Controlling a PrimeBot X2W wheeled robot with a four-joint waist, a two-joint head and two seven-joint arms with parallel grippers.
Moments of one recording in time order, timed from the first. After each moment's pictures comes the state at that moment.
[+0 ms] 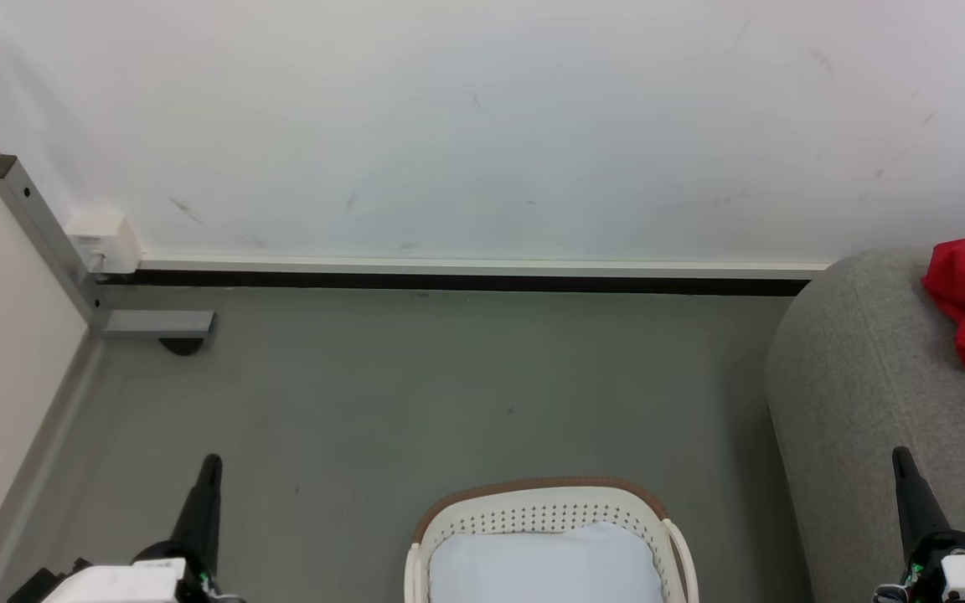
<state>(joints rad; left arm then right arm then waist) -0.10 0.05 0.11 0.25 -1.52 -0.13 0.09 -0.10 -0.06 -0.08 0.25 1.54 0.13 0.08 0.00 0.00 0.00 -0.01</state>
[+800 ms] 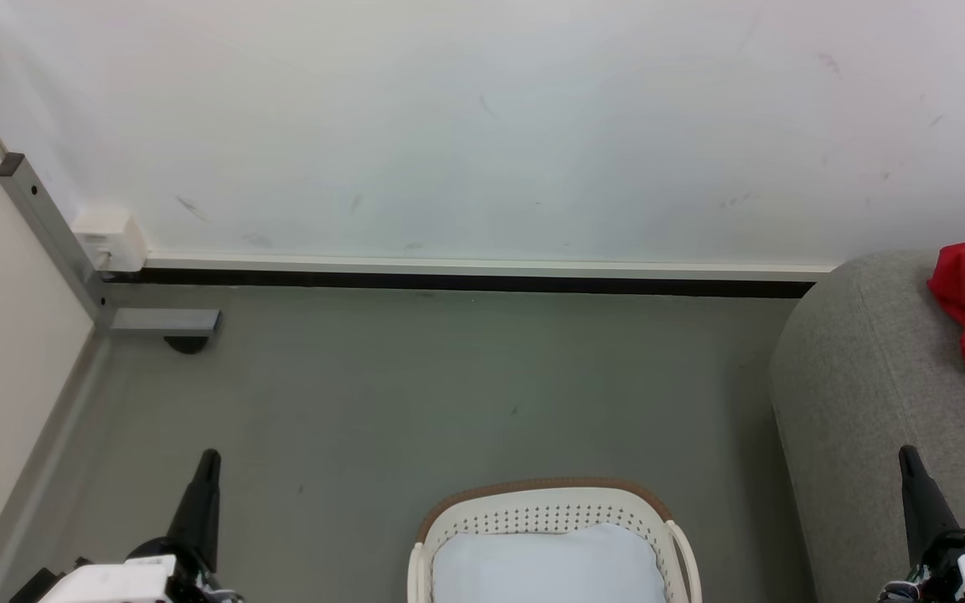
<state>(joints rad) -0.10 0.05 0.11 0.25 -1.61 -0.13 0.11 -0.10 -0.06 -0.10 0.25 1.62 0.13 0.10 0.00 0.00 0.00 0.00</state>
